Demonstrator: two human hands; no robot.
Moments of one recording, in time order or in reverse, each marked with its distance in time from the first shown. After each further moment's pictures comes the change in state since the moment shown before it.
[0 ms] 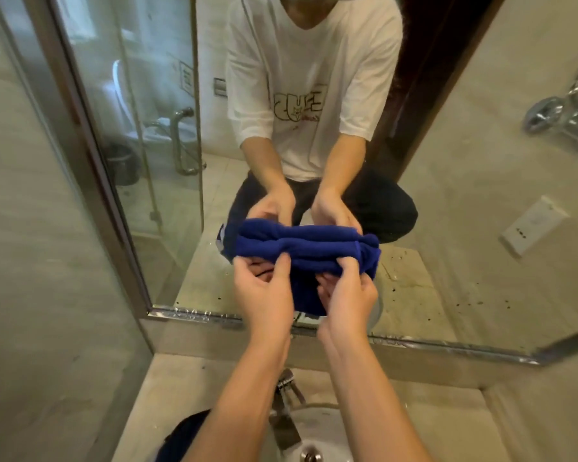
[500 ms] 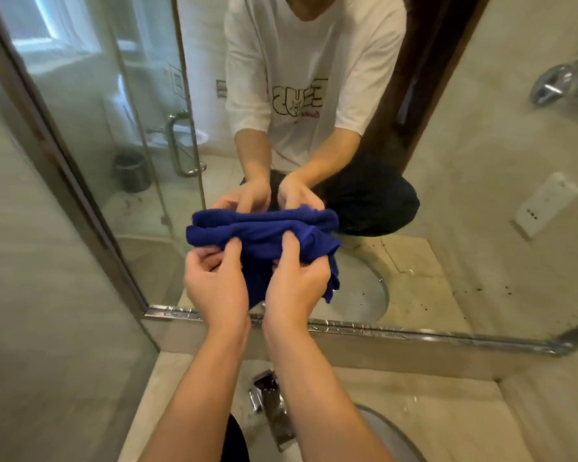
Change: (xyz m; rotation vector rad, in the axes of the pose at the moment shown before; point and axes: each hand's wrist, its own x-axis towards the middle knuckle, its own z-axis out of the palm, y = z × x) left_hand 0.018 0.007 -0.005 -0.035 0.217 0.111; right_hand -0.022 0.015 0.033 -0.073 -0.042 -0.133
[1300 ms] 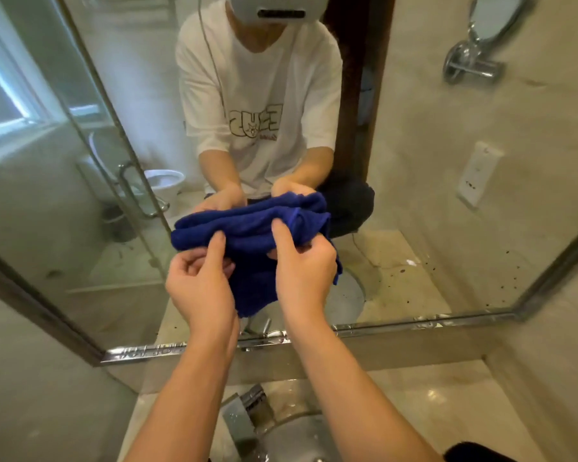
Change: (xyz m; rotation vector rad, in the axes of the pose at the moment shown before) left_hand -0.083 0.002 0.085 -0.064 -0.124 0.076; right_hand 0.077 -0.069 -0.110 -0.081 -0.081 -0.116
